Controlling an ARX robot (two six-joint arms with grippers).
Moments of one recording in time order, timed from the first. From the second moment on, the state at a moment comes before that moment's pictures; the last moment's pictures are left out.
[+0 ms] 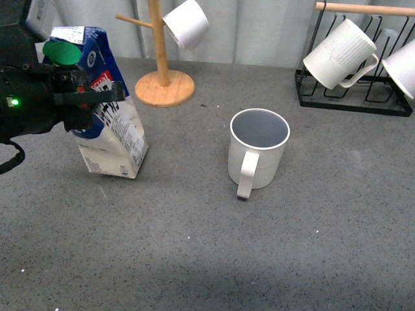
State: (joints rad) left arm -0.22 1.80 0.62 0.71 -0.05 -0.16; right arm 0.00 0.00 0.01 0.00 0.00 0.00
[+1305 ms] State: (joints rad) left arm -0.52 1.95 0.81 0.66 -0.22 -0.42; right arm 0.00 0.00 0.01 0.00 0.00 0.00
